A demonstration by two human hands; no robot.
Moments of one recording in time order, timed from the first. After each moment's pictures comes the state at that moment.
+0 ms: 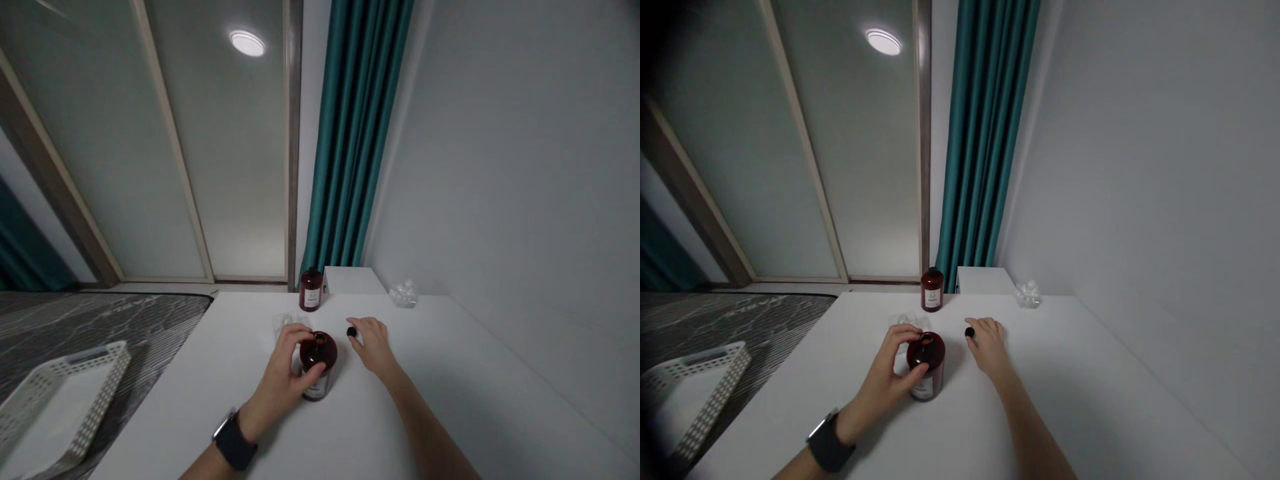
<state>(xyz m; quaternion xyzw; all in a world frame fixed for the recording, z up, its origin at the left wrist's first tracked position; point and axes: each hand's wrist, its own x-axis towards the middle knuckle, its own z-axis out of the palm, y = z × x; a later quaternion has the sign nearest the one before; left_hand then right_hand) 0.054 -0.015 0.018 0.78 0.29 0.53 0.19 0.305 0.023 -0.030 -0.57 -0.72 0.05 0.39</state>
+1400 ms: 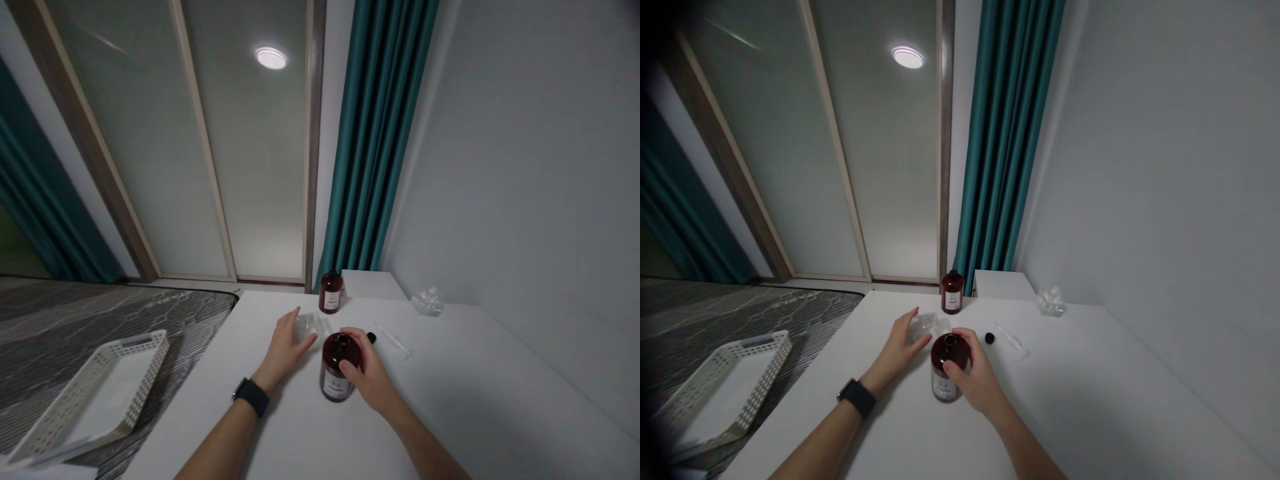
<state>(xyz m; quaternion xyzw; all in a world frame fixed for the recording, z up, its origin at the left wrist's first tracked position) 0.008 0.051 -0.033 0.73 0.51 0.44 0.16 0.224 -0.024 0.002 -0.37 -0.63 0.44 0.53</state>
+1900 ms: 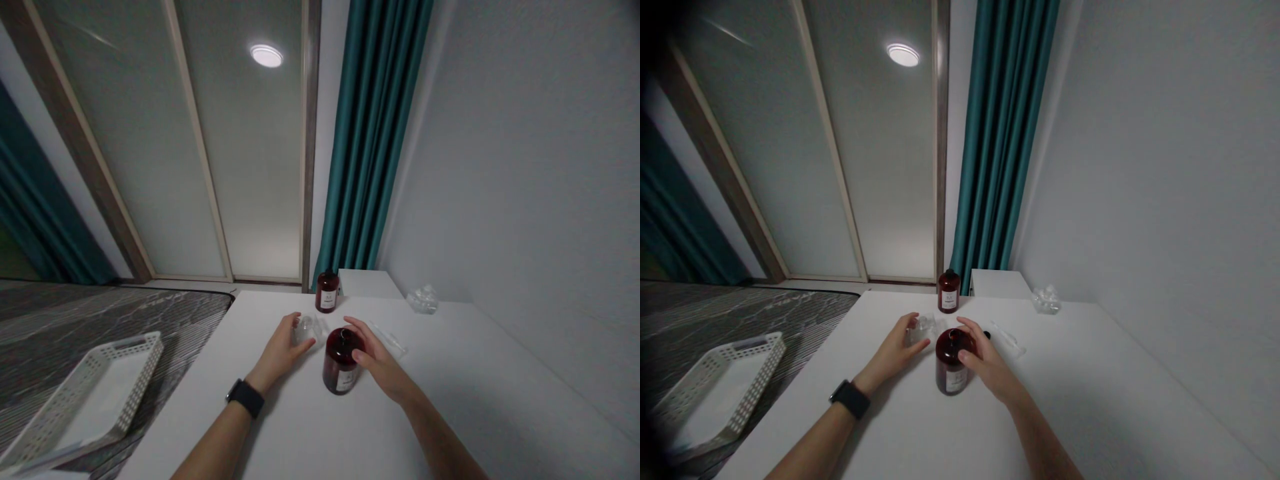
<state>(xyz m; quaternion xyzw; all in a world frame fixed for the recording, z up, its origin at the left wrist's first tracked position) 0.009 0.043 -0.021 0.72 0.48 0.44 0.25 0.259 -0.013 0.015 -0.33 -0.61 0.54 0.48</state>
